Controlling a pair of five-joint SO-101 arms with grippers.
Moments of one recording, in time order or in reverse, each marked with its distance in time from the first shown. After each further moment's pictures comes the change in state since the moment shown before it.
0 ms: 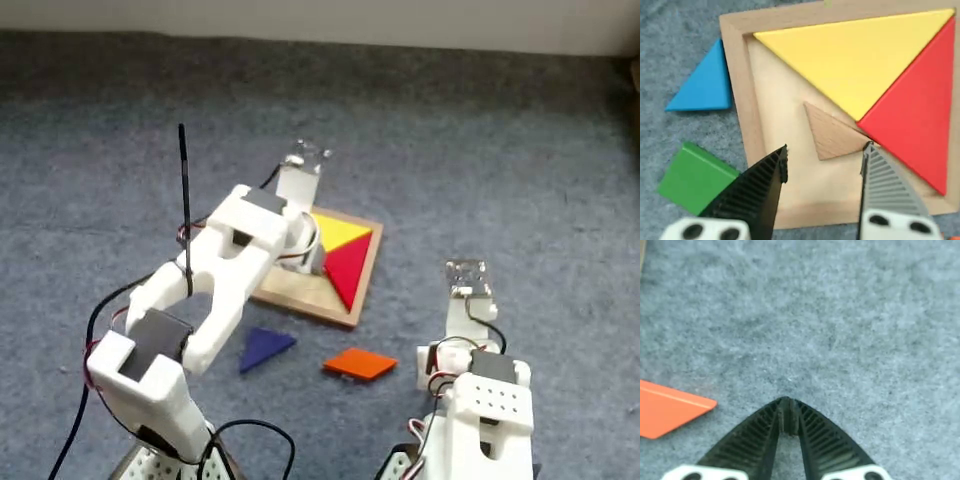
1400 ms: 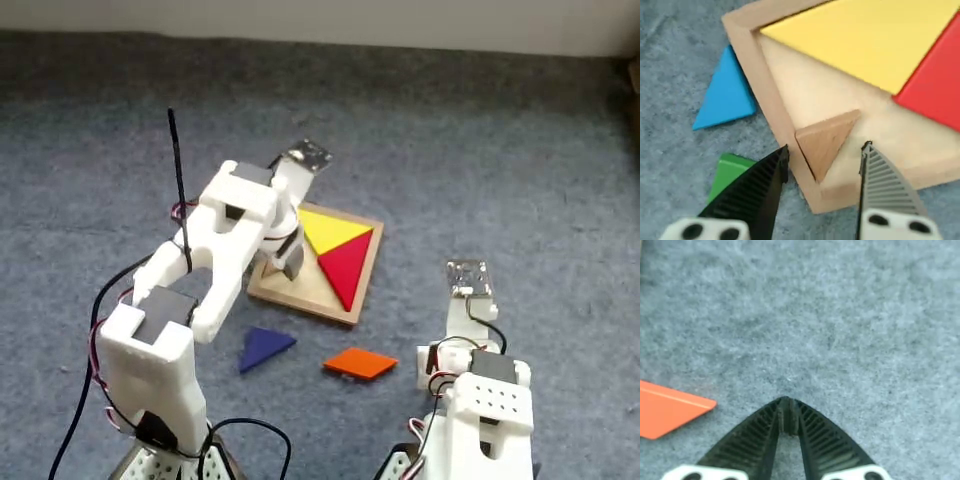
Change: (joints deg) left arm -5.8 8.7 -11.9 13.8 -22.0; right arm 0.3 0.0 0.0 0.0 0.0
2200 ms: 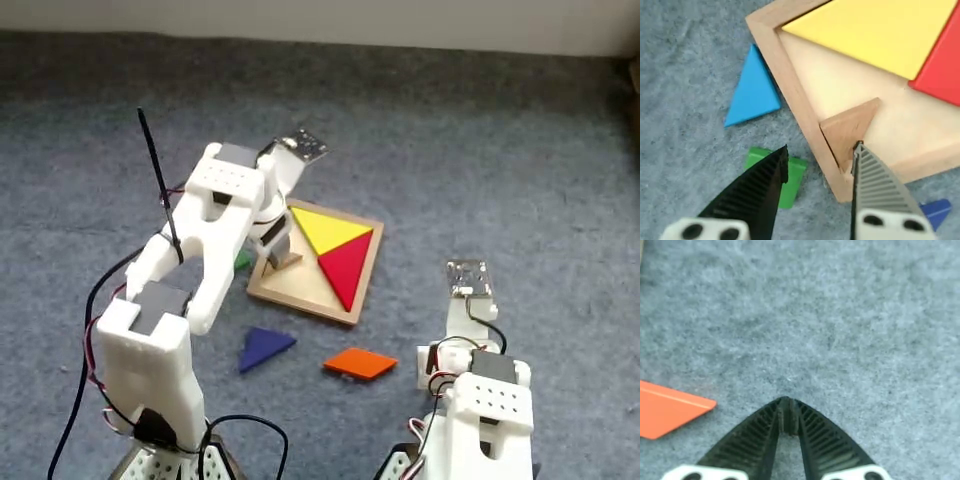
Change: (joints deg) left arm -2.5 1.7 -7.2 4.9 -5.2; right arm 0.0 -0.1 0.0 0.0 0.0
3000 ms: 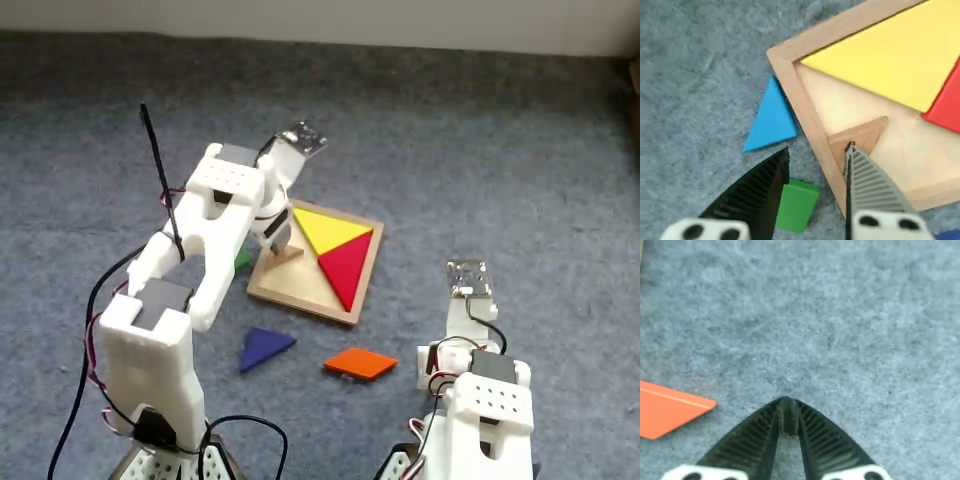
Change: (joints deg) left arm -0.1 2.2 -1.3 -5.0 0.2; right arm 0.0 0.0 0.0 0.0 0.0
